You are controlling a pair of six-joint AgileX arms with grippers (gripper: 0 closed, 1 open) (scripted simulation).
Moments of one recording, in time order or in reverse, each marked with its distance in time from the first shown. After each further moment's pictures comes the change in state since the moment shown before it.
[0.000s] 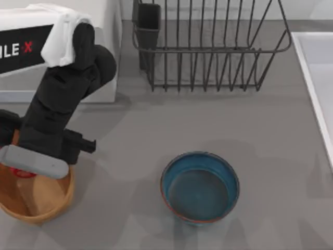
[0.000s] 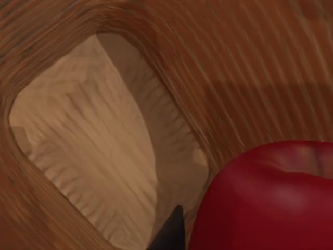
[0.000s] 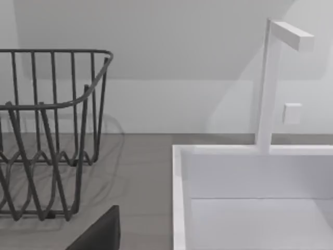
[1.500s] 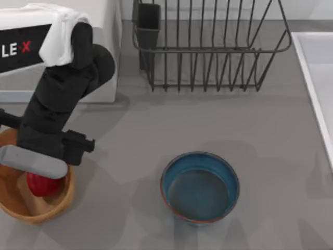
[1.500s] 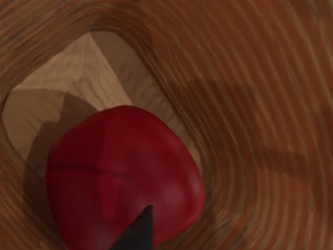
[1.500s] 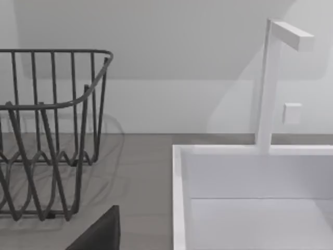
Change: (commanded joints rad) left arm -0.002 -0.001 0.000 -0.002 -0.003 -0.003; right arm 0.000 0.000 0.000 0.000 0.000 0.000
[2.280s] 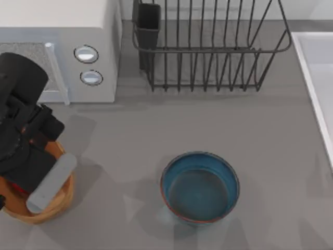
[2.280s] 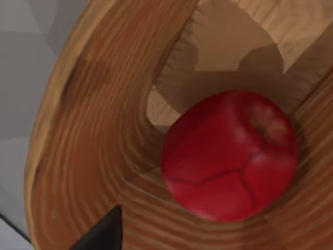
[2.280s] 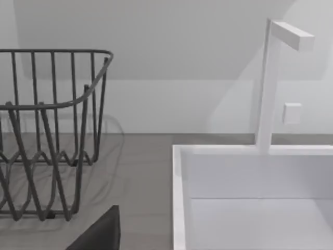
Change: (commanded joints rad) left arm 0.103 -0.600 -0.538 0.560 0.200 -0.808; right arm 0.000 0.000 0.000 0.000 0.000 0.000
